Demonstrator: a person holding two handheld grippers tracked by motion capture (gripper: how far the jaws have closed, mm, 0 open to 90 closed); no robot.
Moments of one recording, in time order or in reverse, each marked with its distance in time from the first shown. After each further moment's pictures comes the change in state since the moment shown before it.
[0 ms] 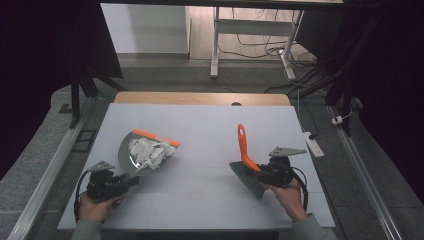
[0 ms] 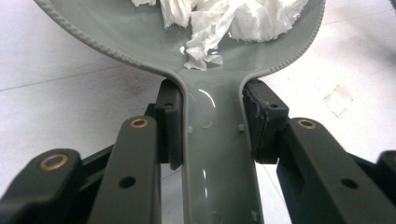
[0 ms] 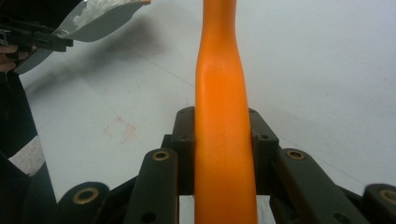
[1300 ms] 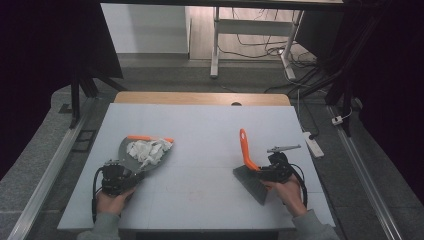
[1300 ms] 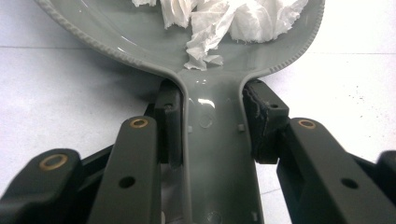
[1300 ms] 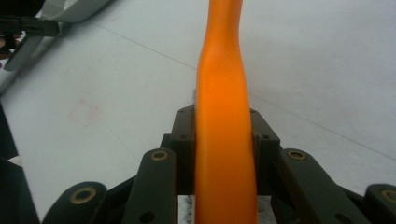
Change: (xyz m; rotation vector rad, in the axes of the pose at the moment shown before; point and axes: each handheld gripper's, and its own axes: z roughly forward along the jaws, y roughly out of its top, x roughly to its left) left arm 0.003 0.004 0.045 0.047 0.150 -0.200; right arm -0.036 -0.008 0.020 0.166 -0.030 0.153
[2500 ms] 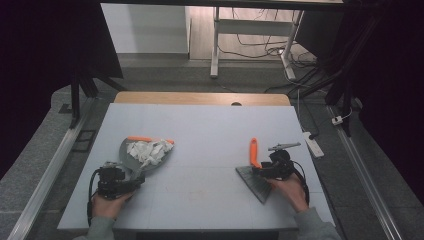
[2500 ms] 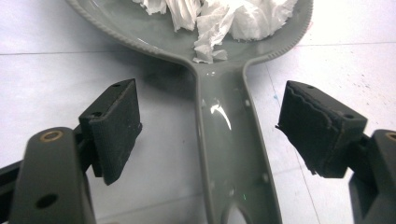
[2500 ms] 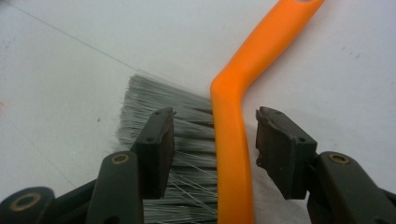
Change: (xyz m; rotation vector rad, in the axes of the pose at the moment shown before) left arm -0.002 -0.007 -0.022 -0.036 0.054 0.076; right arm -0.013 0.003 -0.001 0.021 -0.218 -0.065
